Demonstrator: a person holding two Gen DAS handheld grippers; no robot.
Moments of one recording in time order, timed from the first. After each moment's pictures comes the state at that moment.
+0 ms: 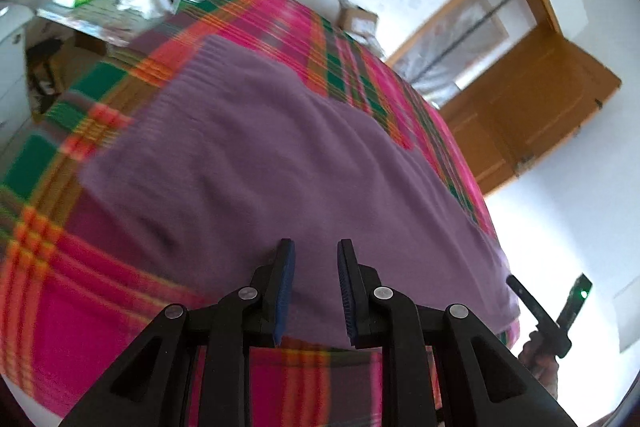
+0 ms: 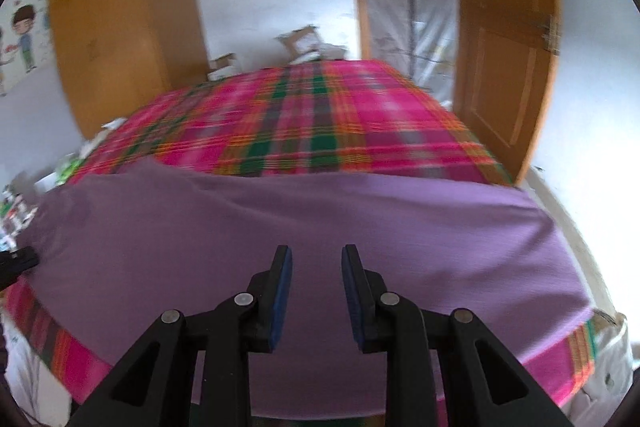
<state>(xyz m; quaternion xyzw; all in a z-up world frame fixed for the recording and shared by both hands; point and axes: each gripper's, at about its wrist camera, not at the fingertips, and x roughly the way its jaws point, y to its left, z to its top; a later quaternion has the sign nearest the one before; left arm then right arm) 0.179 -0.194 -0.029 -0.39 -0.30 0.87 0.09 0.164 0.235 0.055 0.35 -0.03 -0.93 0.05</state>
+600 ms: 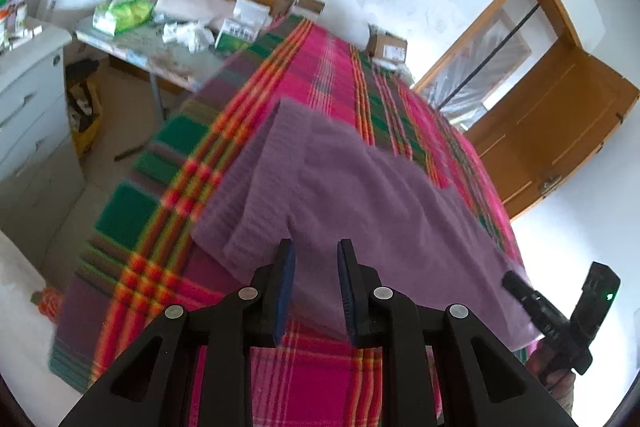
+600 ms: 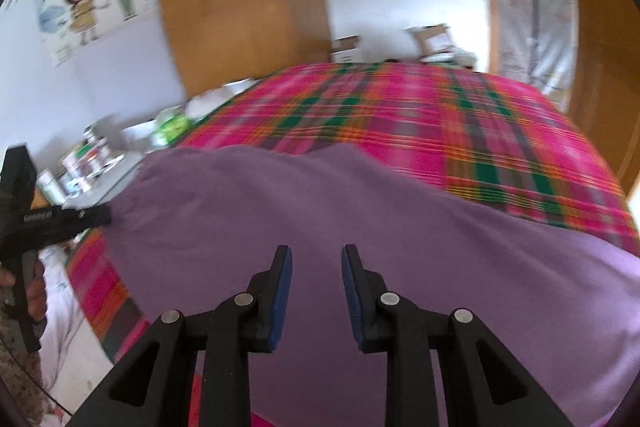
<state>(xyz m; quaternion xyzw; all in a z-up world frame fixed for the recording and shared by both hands) 0.183 -0.233 -0.005 -0.36 -0.28 0.89 0.04 0.145 0.064 0.060 0.36 0.02 -0.90 0.25</state>
